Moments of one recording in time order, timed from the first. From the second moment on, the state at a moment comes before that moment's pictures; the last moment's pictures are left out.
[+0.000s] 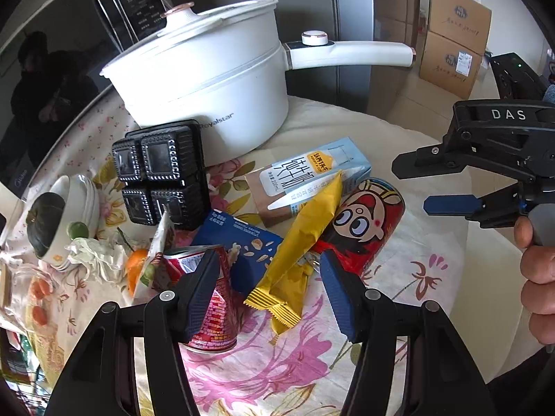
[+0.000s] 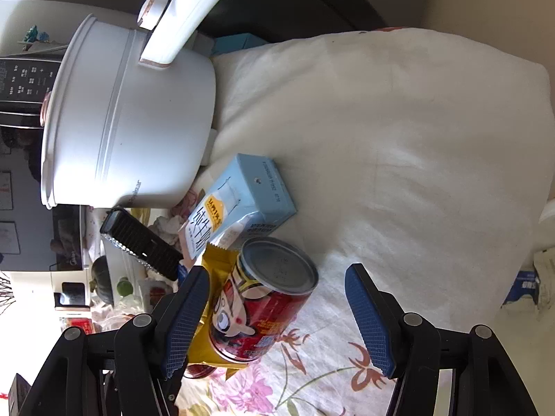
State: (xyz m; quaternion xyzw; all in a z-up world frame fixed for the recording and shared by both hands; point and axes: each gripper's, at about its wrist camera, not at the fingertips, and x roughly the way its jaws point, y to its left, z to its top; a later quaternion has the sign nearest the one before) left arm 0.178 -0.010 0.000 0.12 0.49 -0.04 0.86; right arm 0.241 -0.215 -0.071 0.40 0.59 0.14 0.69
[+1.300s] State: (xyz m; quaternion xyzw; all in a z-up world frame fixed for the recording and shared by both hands) left arm 0.157 0.043 0.038 -0.10 0.50 -0.04 0.86; right arm 0.261 -0.205 -0.084 0.35 0.64 0.14 0.67
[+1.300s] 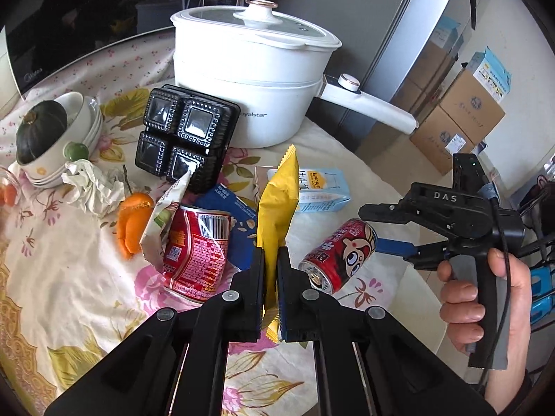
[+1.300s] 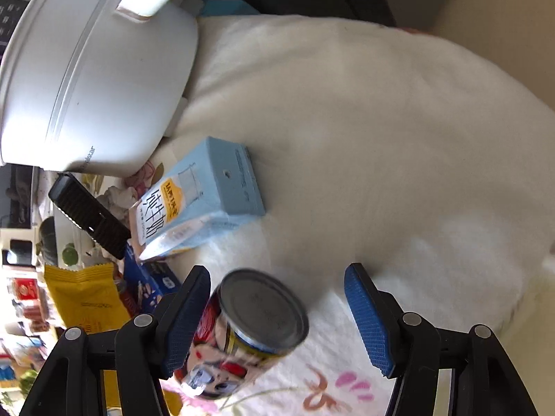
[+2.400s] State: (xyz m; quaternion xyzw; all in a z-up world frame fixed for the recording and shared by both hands) left arm 0.148 0.032 0.030 -0.13 0.50 -0.06 0.85; right arm 0.248 -0.178 -0.074 0.37 0.61 0.18 0.67
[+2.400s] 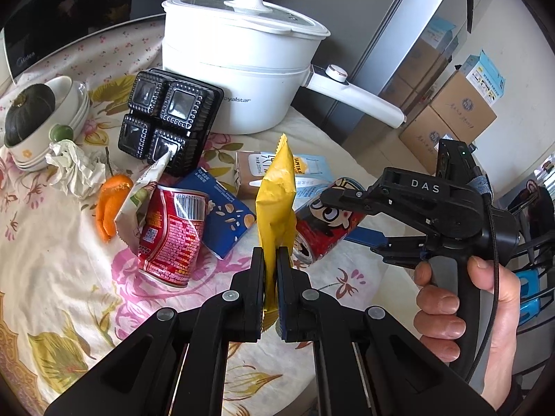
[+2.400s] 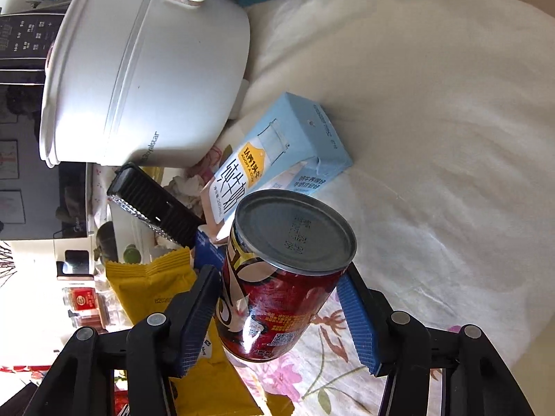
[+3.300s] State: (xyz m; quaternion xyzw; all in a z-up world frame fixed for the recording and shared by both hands) left arm 0.105 -0.115 0.007 -0.07 0.52 -0.18 0.83; right arm 0.172 -0.263 -0.005 0.19 0.58 0.19 0.77
